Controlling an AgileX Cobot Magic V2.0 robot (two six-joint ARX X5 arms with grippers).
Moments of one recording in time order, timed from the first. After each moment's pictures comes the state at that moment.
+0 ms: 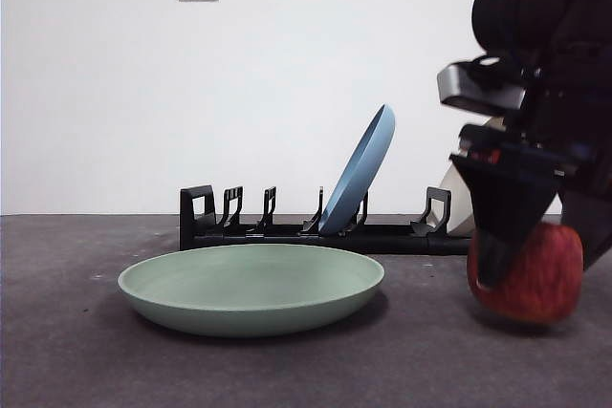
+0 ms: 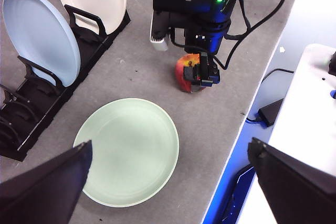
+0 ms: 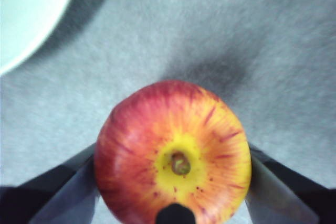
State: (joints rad) left arm -1.09 1.11 1.50 -1.10 -0.15 0.06; right arm 0.45 1.49 0.89 -0.68 -0.13 -0.04
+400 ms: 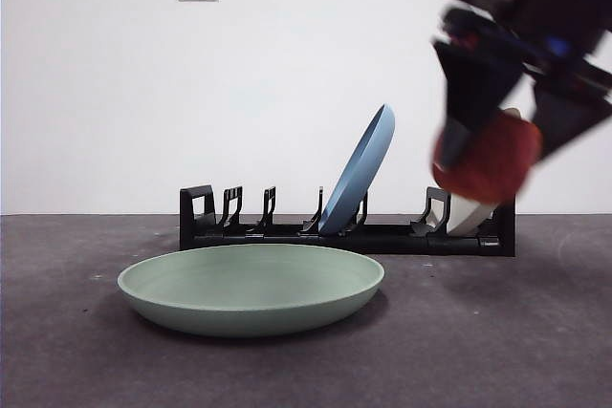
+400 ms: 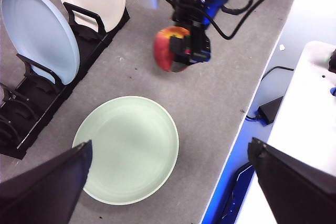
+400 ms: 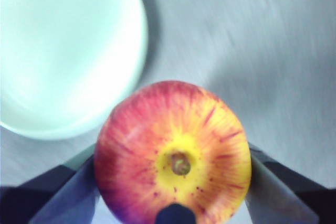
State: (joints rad) left arm -1.09 1.11 1.50 -1.11 -0.15 0.06; right arm 0.49 1.35 1.00 -0.69 -0.12 -0.01
